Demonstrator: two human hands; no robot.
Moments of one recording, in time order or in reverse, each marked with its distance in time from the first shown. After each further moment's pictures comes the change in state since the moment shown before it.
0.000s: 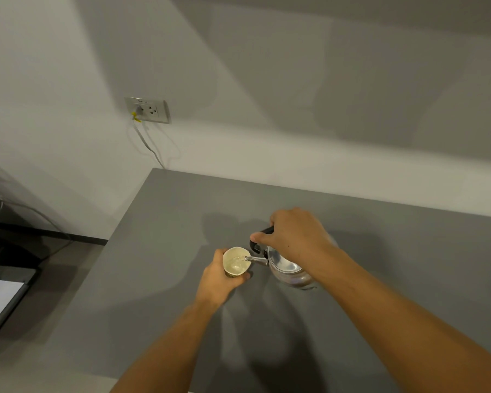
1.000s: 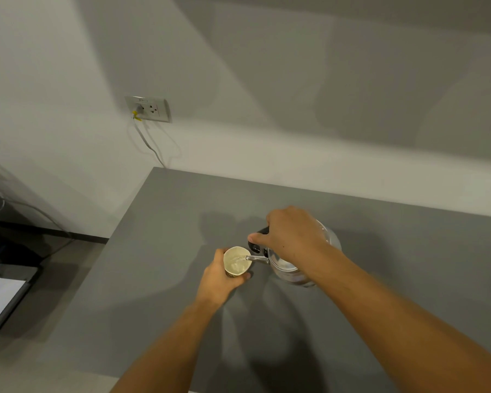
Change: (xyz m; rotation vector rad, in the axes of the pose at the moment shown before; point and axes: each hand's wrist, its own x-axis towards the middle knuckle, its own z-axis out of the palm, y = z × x) left_hand -0.004 0.005 -0.001 -0.003 0.002 0.012; right_hand 0.001 -0.009 -0.001 -0.051 0.005 -0.038
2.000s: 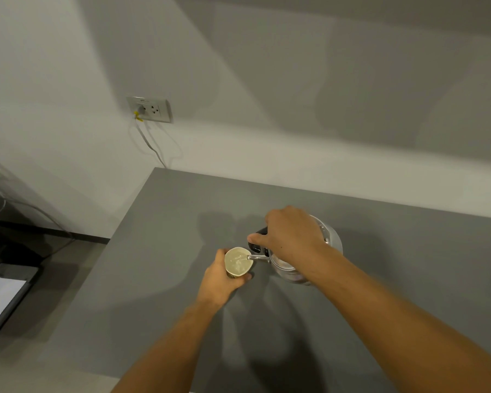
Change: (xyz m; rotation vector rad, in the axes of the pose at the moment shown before) left_hand -0.001 0.002 -0.001 -0.008 -0.004 0.007; right_hand 0.003 -0.006 0.003 -0.045 0.039 -0.022
